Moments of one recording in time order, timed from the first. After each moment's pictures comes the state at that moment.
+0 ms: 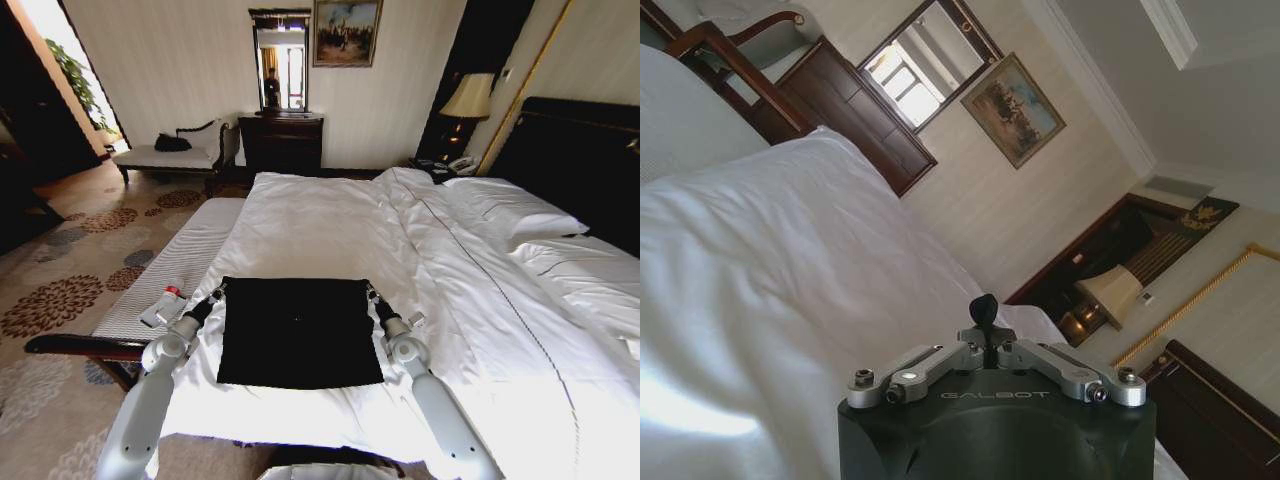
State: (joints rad) left arm 1.05 -1.18 -0.64 -1.48 -1.14 0.31 0.39; right arm -1.06 1.24 0.36 1.54 1.18 0.06 -0.13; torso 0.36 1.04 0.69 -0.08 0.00
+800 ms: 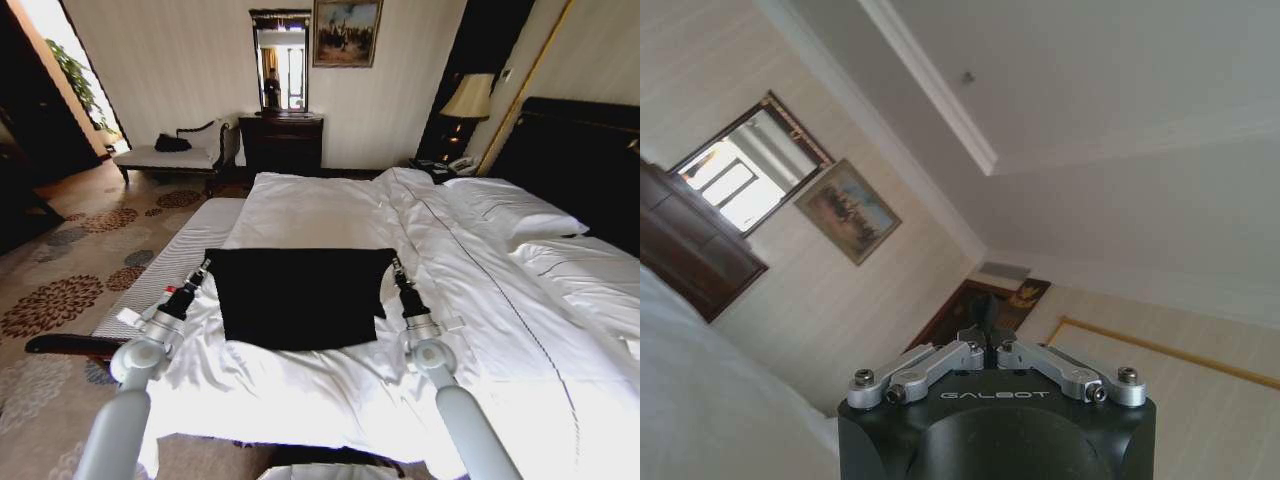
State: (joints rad) left arm 1.23 -1.18 -0.81 -1.96 -1.31 0.30 0.46; right arm -1.21 1.20 0.53 1.89 1.26 0.21 -0.37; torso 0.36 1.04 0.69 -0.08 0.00
